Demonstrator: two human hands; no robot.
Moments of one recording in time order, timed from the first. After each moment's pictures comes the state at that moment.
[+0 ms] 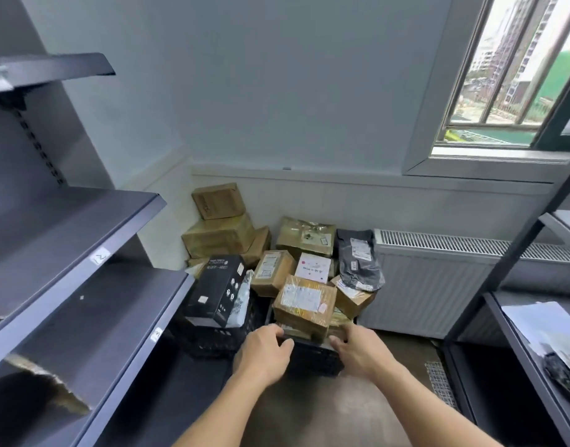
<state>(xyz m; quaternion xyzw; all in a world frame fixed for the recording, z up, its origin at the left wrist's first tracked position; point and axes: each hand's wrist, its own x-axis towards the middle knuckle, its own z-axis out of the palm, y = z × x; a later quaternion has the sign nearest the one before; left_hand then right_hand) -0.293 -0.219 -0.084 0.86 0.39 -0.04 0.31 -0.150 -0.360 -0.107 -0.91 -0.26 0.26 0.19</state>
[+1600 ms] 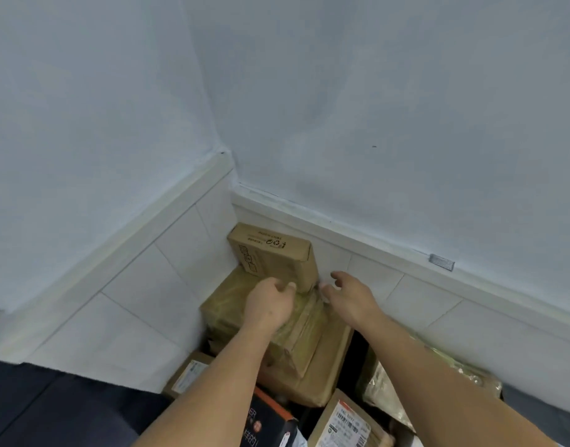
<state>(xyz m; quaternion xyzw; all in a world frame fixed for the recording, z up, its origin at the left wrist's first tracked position) 0.060 0.311 -0.134 0.69 0.58 0.05 0.43 0.204 0.234 -0.151 -0.83 -0.35 0.36 0.25</state>
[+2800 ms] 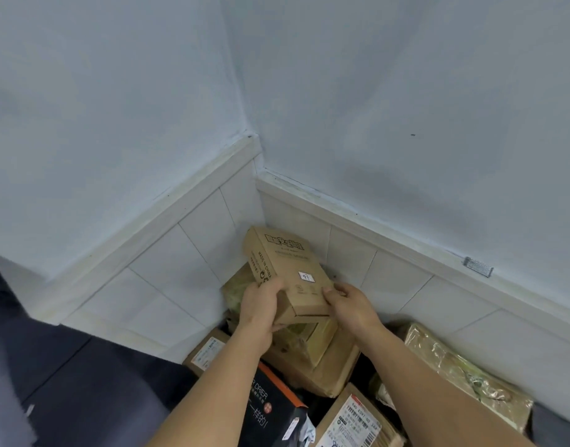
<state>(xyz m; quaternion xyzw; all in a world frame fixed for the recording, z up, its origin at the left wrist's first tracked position) 0.027 0.307 -0.150 0.33 0.62 0.23 0.67 0.178 0.241 -0.179 -0.77 -0.24 0.48 0.35</state>
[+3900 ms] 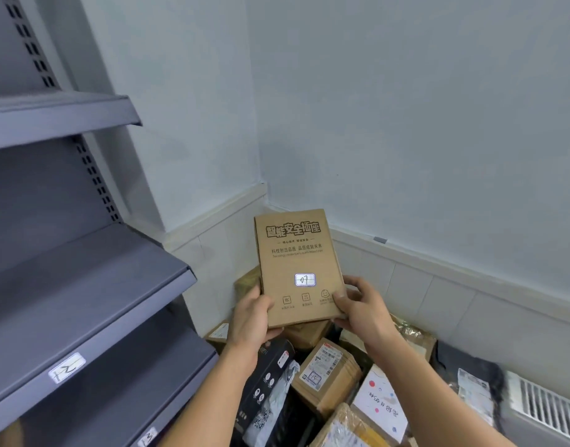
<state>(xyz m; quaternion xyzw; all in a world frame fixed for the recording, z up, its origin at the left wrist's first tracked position) -0.116 0.022 -0.002 0.52 0.48 0.34 0.63 0.059 -0.048 -0.014 -0.68 -0.29 0.38 0.56</state>
